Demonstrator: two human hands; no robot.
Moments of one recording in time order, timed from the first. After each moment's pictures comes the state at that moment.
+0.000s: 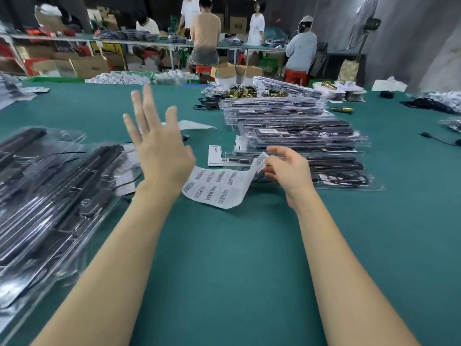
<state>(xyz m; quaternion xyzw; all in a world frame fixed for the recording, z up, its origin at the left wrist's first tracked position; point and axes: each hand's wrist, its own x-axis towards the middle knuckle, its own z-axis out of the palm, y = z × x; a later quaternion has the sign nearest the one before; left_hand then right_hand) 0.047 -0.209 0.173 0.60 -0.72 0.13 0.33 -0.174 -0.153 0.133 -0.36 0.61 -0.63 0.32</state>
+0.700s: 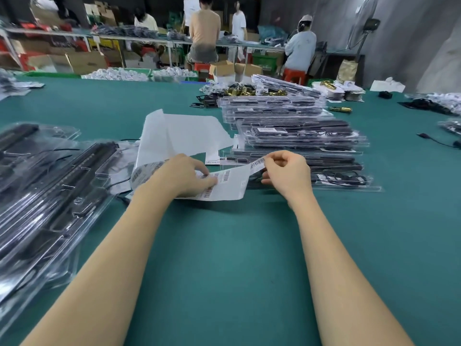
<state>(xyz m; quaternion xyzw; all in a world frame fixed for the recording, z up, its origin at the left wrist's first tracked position) 0.043 -0.222 0.142 0.54 -0.83 -0.14 0.08 -0.178 -0.153 0.125 -0.41 0.67 -0.58 0.22</state>
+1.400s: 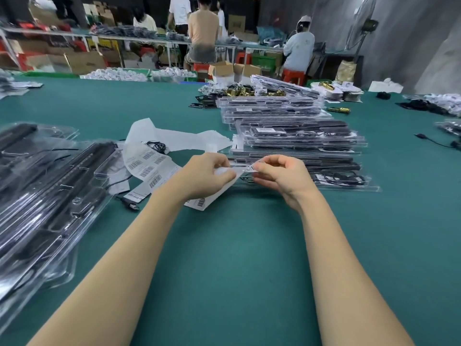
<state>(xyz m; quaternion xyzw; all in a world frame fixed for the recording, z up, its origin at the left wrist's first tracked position) 0.013 -0.198 0.148 0.44 -0.84 -0.24 0.21 -0.176 -0.143 0.134 -0.37 0.54 -0.61 0.44</state>
